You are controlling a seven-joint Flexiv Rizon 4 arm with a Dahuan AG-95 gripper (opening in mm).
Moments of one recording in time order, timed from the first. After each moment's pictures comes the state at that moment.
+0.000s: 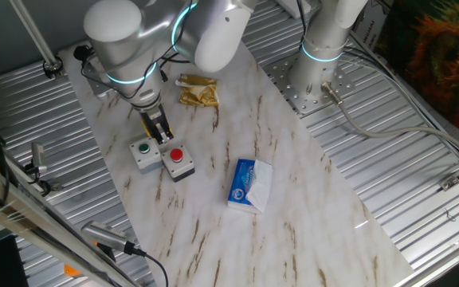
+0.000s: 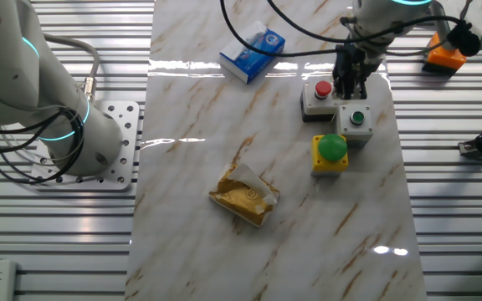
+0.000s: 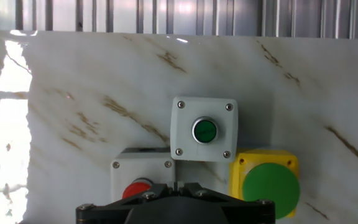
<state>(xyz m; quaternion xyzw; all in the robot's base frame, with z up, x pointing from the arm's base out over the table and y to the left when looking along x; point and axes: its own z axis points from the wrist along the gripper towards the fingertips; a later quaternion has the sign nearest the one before) 0.559 0.060 0.125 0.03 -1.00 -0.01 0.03</state>
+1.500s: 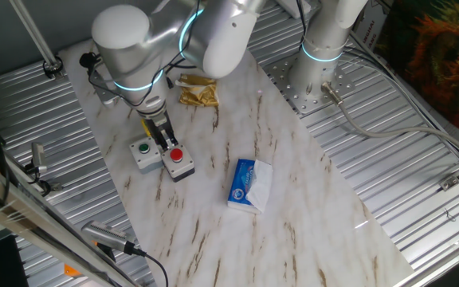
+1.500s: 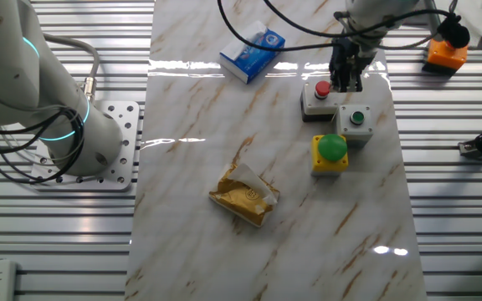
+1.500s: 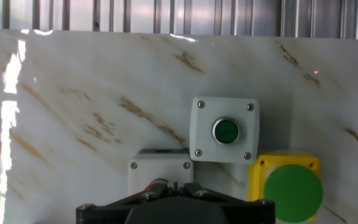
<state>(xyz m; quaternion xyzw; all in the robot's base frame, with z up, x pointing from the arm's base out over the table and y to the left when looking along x) 0.556 0.081 0.119 0.03 -1.00 -0.02 0.02</state>
